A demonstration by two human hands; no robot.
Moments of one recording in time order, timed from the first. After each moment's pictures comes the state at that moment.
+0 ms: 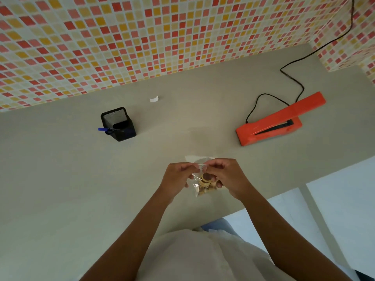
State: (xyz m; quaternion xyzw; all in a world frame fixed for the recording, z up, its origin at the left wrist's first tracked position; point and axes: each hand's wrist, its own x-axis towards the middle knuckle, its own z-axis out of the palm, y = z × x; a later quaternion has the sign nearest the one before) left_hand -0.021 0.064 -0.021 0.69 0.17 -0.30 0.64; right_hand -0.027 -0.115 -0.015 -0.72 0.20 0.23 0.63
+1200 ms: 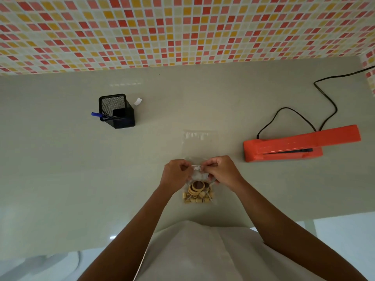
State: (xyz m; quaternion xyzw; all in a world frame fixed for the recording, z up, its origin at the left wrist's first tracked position) left_hand 0.008 0.024 -0.089 0.80 0.23 -0.24 0.50; right_hand 0.047 -0.151 -0.083 -0.80 0.12 0.36 0.47
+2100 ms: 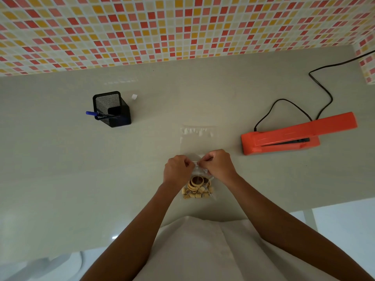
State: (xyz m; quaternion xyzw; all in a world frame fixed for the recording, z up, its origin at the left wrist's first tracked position) left_hand 0.010 0.010 -0.090 0.88 0.20 -0.23 0.37; right_hand 0.042 -0.140 -0.089 -0.86 0.12 0.28 0.40
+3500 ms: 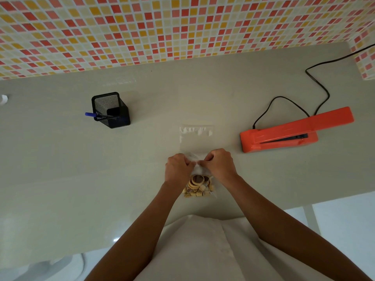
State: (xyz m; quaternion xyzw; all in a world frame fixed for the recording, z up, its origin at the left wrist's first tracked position) left_hand 0.012 0.007 -0.086 0.87 0.23 -0.22 0.38; right_hand 0.037 -0.140 -0.097 -0.90 0.13 0.26 0.33
